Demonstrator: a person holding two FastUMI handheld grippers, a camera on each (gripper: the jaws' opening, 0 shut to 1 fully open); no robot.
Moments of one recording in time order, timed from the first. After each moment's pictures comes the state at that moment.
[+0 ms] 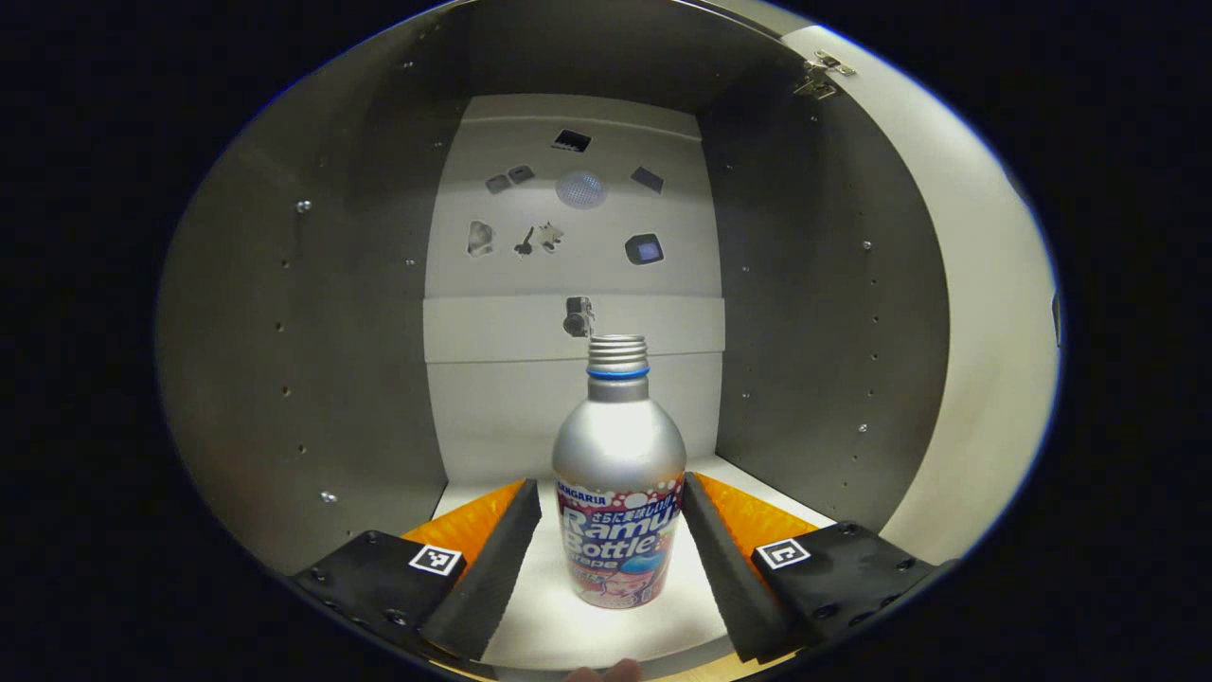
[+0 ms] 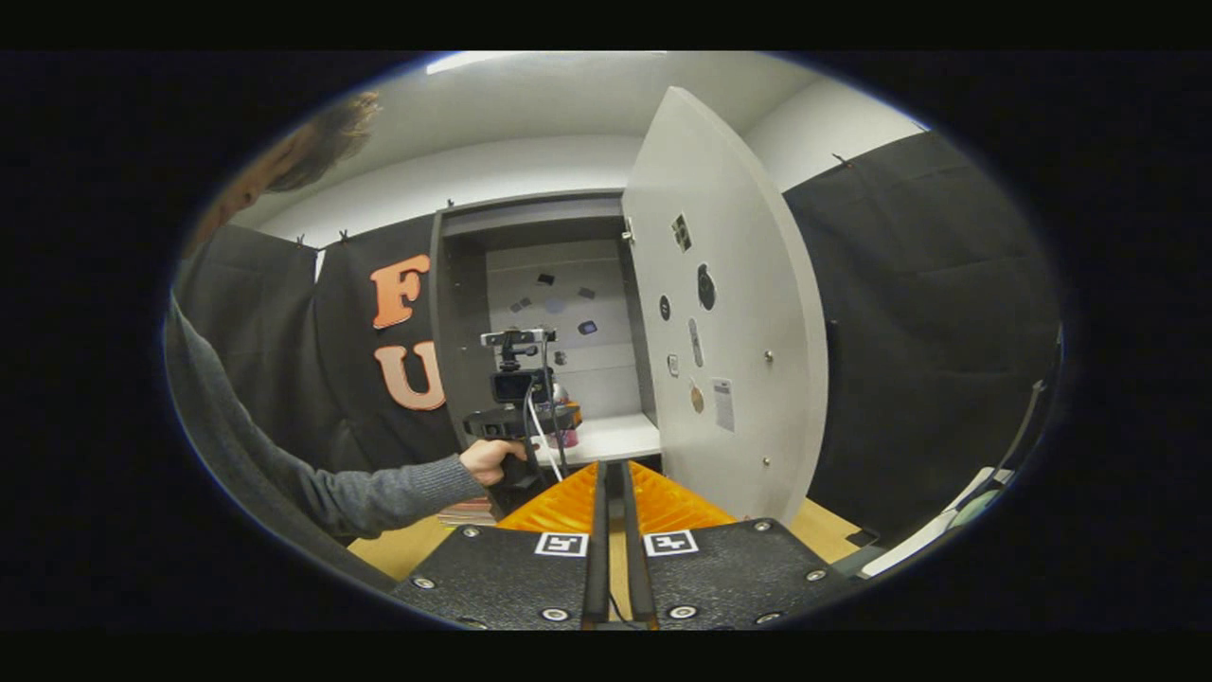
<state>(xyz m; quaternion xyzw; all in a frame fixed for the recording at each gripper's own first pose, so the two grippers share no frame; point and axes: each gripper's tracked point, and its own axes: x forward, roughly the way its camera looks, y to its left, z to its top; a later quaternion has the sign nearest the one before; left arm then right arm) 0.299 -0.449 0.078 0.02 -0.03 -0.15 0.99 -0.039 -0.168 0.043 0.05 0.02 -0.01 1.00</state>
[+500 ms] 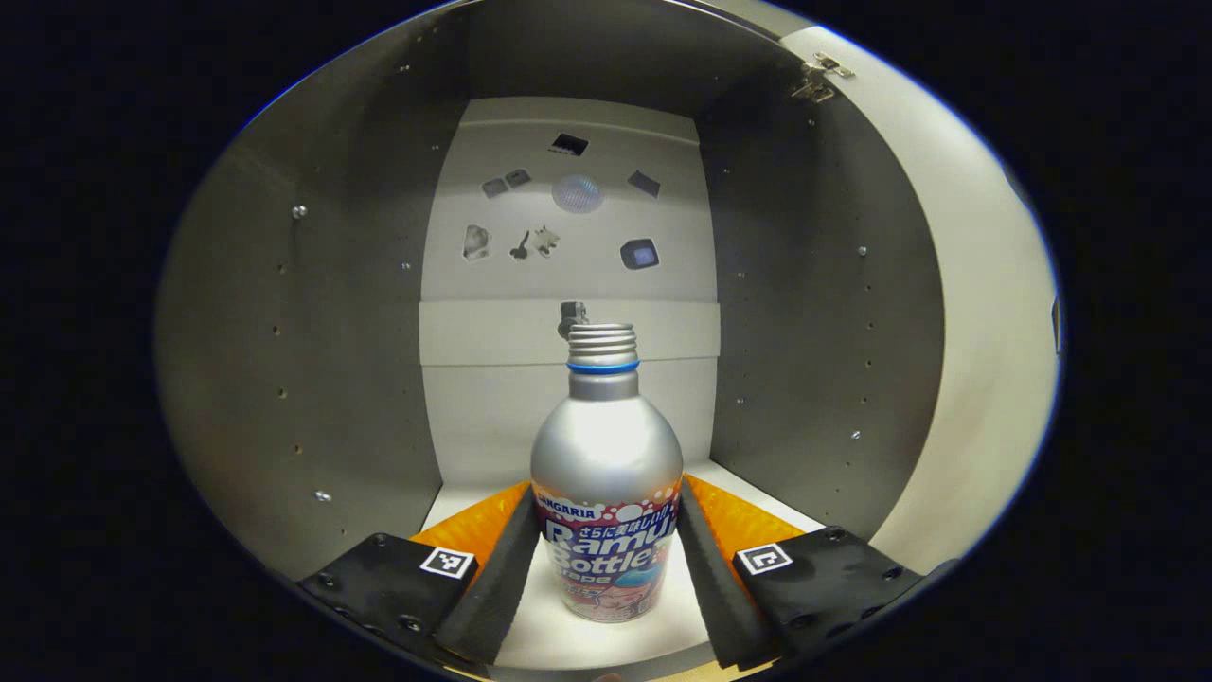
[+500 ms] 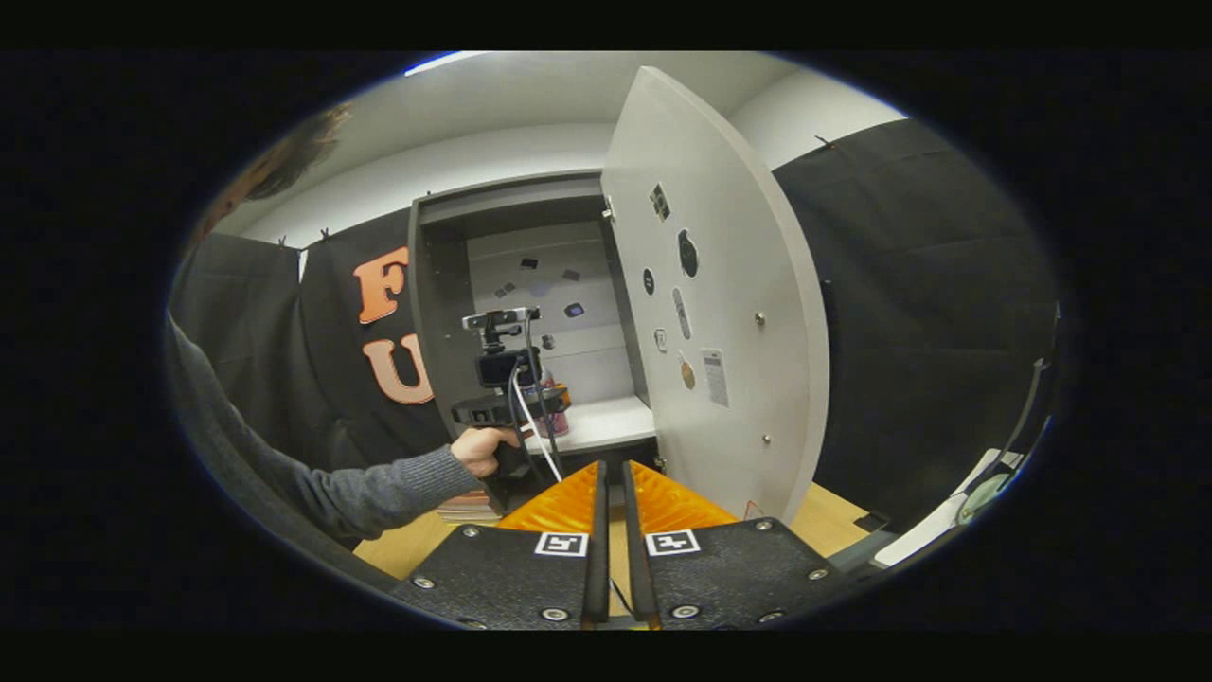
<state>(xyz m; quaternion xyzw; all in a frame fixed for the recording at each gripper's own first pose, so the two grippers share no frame) 0.274 -0.442 0.095 0.01 -0.05 -0.14 0.99 -0.046 -0.176 0.024 0.07 0.04 -0.01 1.00</state>
